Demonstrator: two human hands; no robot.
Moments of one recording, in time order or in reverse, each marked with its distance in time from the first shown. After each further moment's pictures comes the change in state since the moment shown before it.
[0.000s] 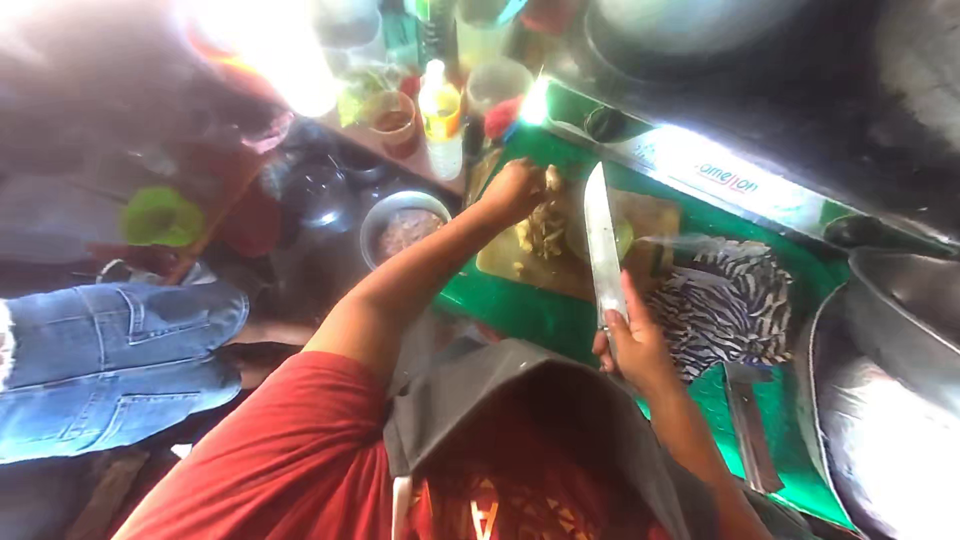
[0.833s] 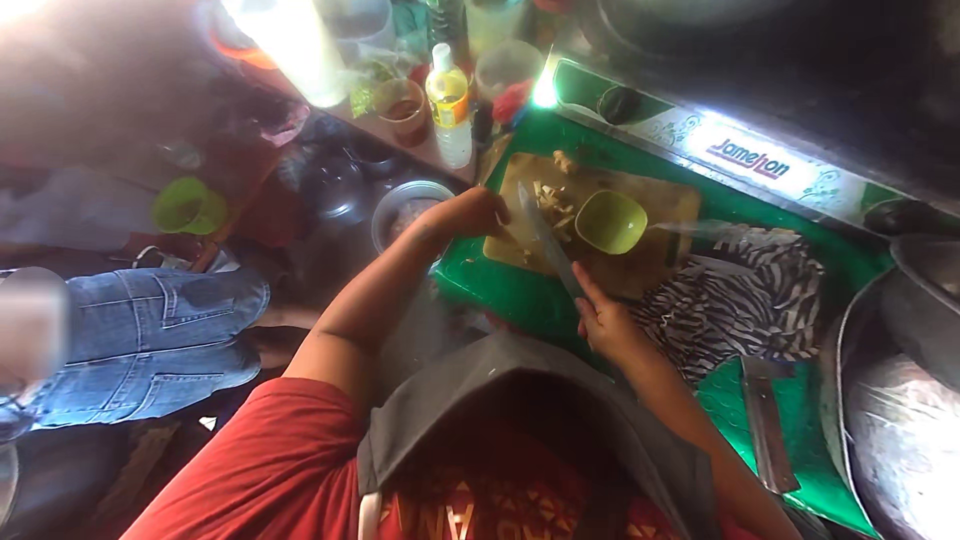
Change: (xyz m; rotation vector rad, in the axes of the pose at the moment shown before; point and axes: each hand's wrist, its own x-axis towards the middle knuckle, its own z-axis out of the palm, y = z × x) left_hand -0.081 0.004 -0.043 -0.141 -0.387 -0.210; right_hand 0.027 0.017 0.016 -0.466 -0.273 -0.057
